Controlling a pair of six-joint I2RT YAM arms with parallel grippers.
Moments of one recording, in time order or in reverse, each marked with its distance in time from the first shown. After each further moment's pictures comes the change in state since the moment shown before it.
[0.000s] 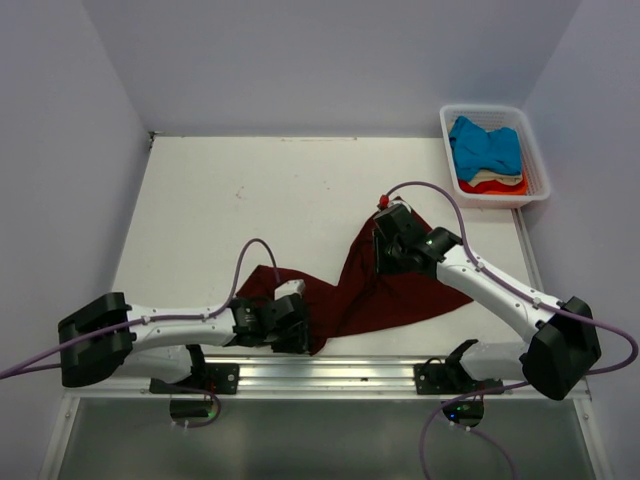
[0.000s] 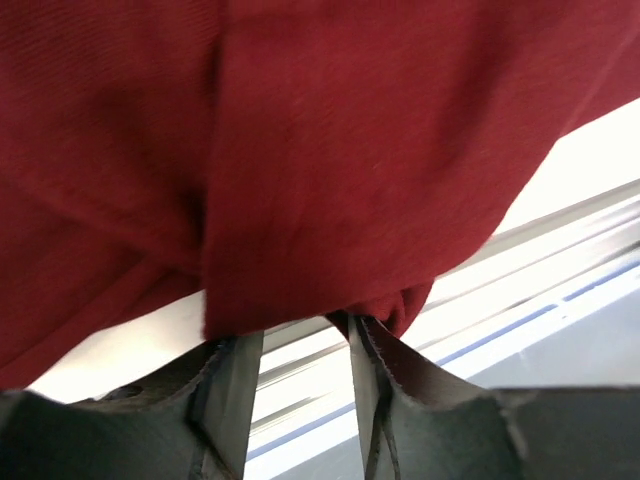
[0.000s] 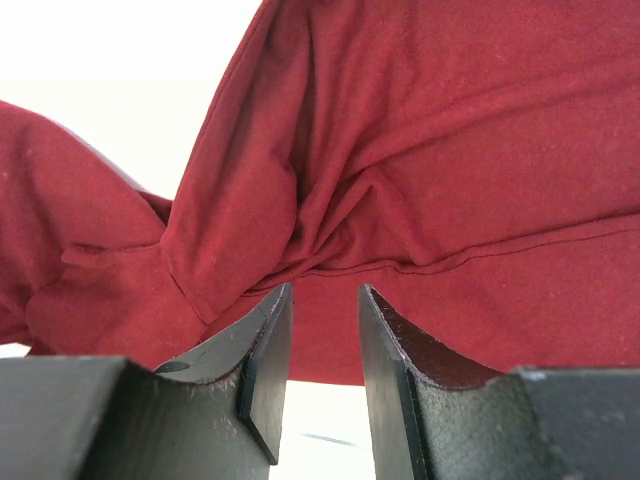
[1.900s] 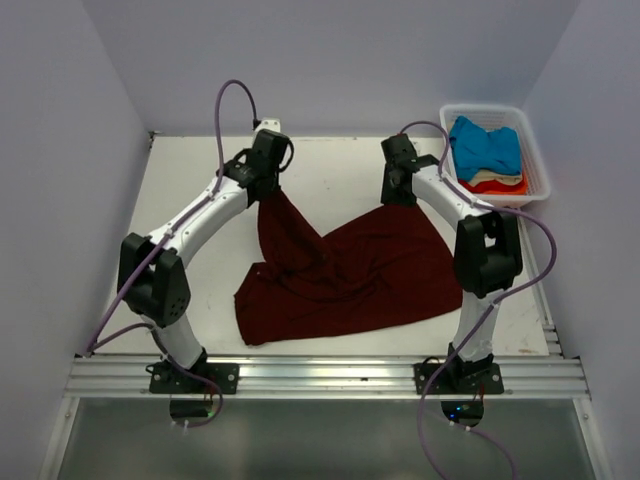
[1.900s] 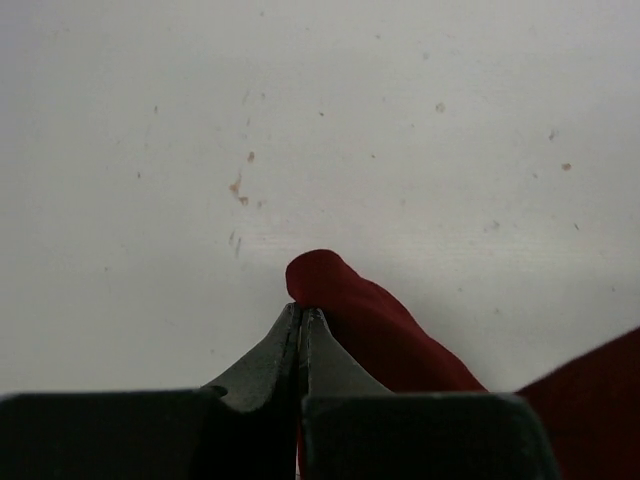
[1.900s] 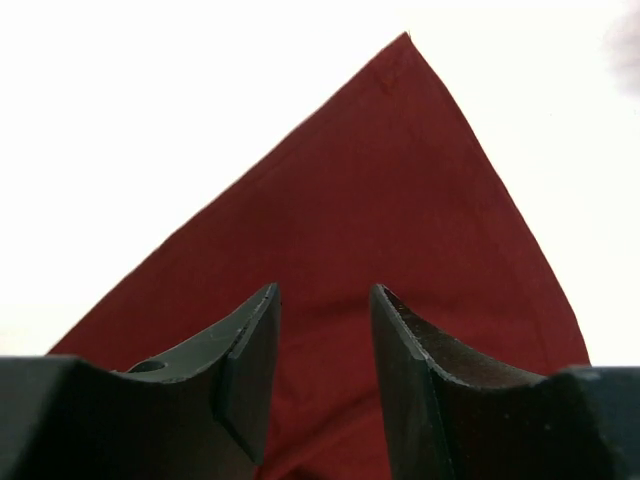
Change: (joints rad) left arm 0.679 0.475 1.005 -0.196 -0.460 0.854; right arm -0.331 0.660 0.602 0.016 0.132 -0.112
